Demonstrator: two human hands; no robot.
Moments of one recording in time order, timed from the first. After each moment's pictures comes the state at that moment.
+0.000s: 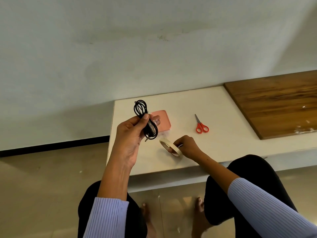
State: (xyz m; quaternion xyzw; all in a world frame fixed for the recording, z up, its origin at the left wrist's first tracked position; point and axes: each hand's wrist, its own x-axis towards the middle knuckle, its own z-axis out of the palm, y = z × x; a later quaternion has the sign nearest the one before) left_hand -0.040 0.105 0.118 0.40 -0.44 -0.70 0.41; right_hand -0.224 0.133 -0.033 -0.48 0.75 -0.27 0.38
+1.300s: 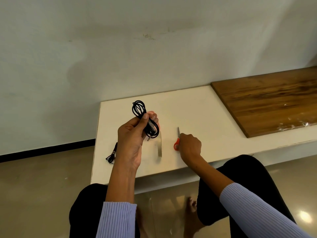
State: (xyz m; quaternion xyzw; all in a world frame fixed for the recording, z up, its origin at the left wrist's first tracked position) left_hand -0.079 0.112 0.108 0.39 -0.40 -0.71 0.43; right_hand -0.238 0.143 -0.029 -0.43 0.89 -0.03 0.13
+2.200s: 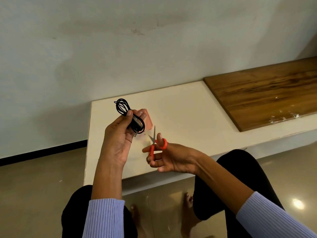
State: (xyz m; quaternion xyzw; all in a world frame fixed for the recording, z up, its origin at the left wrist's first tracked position) left_hand -0.074 0.093 0.094 0.35 -0.36 -0.76 0.43; right_hand -0.210 0.184 0.042 -0.18 0.36 -0.41 0.82
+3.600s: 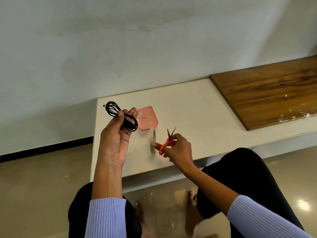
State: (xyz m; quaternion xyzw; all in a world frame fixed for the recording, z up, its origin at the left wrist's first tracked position) left_hand -0.054 0.076 0.077 0.33 -0.25 -0.78 0.47; right_hand -0.185 0.172 -0.010 -0.28 0.78 -0.44 0.34
